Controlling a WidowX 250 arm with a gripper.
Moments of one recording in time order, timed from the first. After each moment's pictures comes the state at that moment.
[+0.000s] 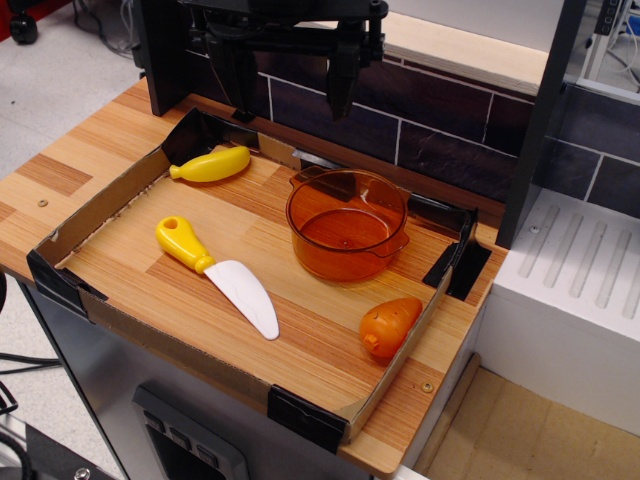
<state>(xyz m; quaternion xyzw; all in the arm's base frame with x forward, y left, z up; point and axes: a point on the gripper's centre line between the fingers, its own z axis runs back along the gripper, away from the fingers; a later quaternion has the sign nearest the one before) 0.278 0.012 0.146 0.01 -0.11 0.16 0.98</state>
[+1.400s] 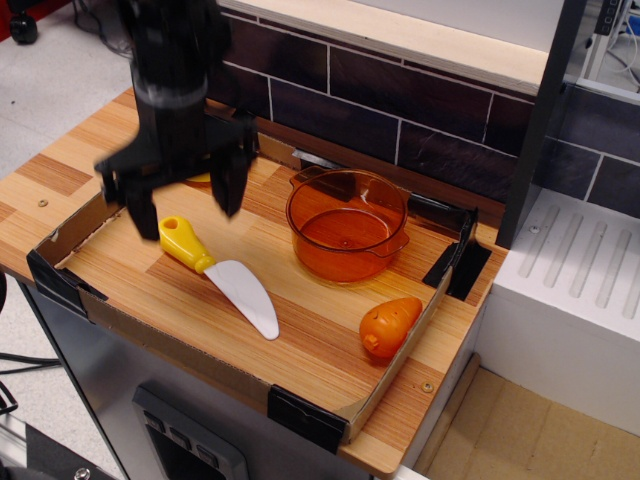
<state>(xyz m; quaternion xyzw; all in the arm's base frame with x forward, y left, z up) 0.245 0.087 0.034 0.05 -0.04 0.48 0.87</state>
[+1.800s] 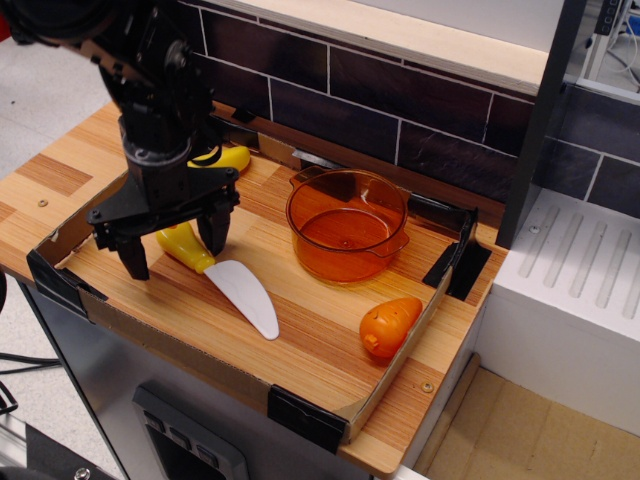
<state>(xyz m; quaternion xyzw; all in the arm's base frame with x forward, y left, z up) 0.244 0.098 0.005 0.05 -0.07 0.48 0.87</state>
